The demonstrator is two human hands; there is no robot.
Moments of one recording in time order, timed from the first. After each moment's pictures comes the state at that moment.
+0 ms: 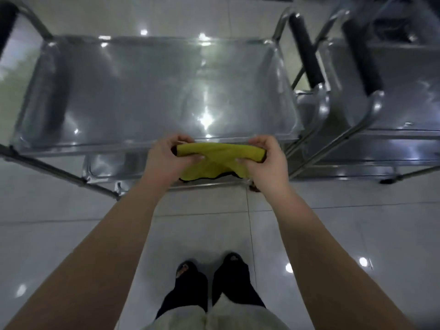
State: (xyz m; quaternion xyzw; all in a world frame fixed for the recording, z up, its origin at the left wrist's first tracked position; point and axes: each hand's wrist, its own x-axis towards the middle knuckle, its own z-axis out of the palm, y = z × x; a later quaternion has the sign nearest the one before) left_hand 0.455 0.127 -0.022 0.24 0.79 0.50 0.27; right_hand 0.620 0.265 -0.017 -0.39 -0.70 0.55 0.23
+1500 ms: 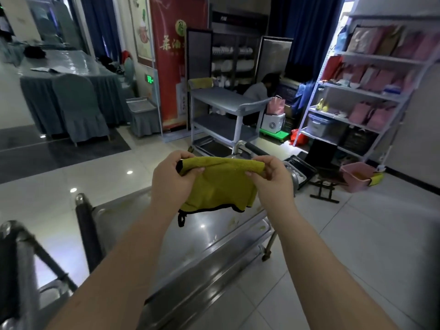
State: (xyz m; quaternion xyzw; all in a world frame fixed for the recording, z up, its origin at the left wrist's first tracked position) left_hand 0.862 0.739 0.222 0.56 0.59 0.57 0.13; right_hand 1.063 0.756 0.227 -0.47 -0.57 0.38 0.56
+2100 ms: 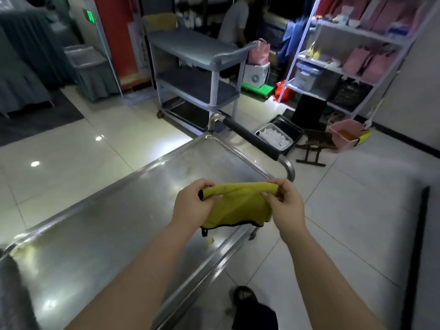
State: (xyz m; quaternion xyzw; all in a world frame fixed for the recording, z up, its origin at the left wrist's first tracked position) left_hand 0.947 1.000 0.071 0.58 0.60 0.42 0.35; right_hand 1.156 0.985 0.090 -0.62 -0.47 0.36 0.51
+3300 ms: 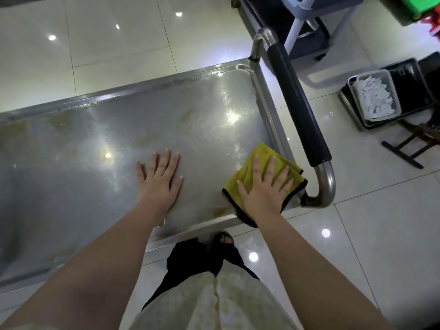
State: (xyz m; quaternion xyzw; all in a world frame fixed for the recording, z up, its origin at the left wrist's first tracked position) left_hand 0.993 1.091 -0.149 0.51 0.85 -0.02 0.14; right_hand 1.240 1.211 -0.140 -0.59 -0.79 0.16 -0.10
